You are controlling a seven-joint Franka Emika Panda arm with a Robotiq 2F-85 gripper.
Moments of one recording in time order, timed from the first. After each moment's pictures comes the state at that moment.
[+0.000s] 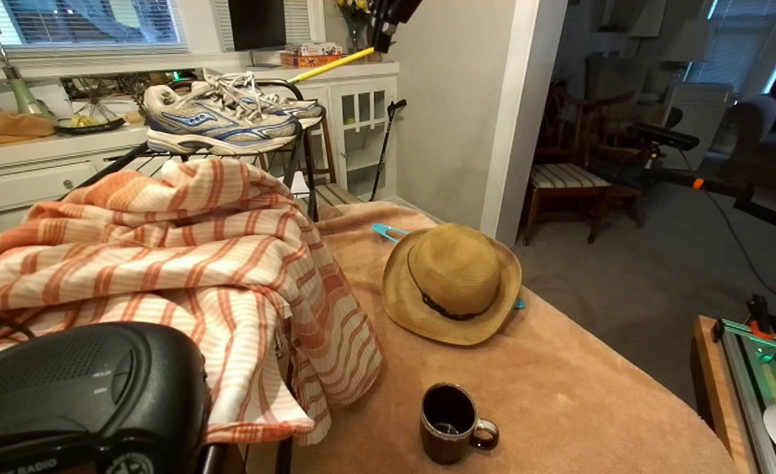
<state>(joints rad) -0.08 0.24 0.15 -1.27 0.05 1.80 -1.05</state>
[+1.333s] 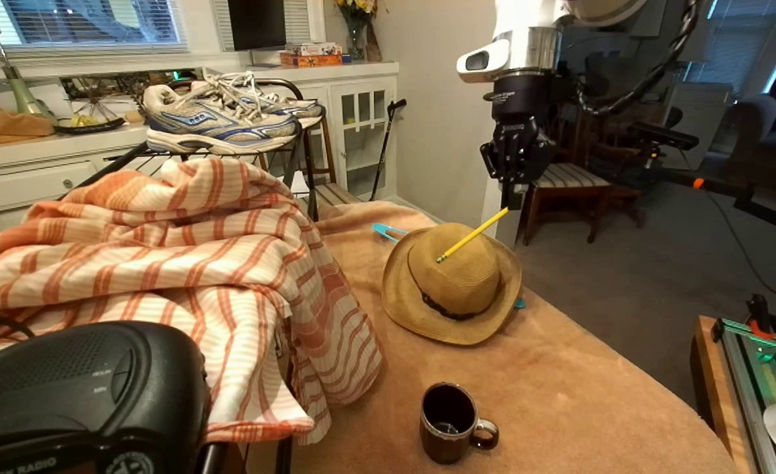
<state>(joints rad) -0.07 -0.11 0.02 -2.15 0.28 1.86 -1.14</state>
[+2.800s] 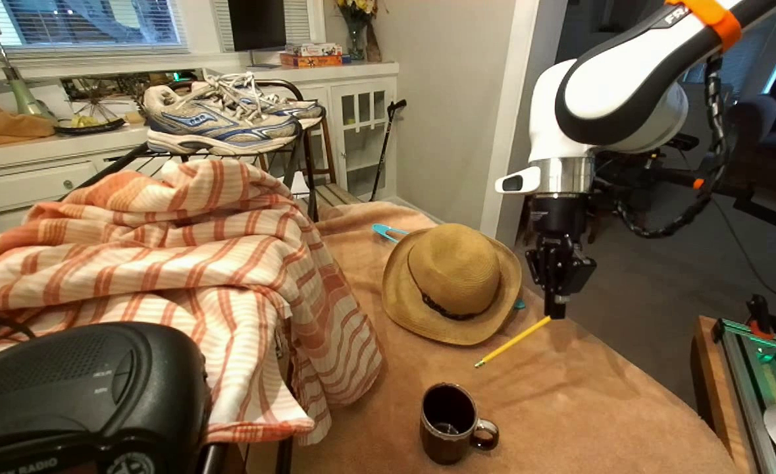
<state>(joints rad) -0.01 -0.10 0.00 -2.56 0.47 2.15 -1.07</state>
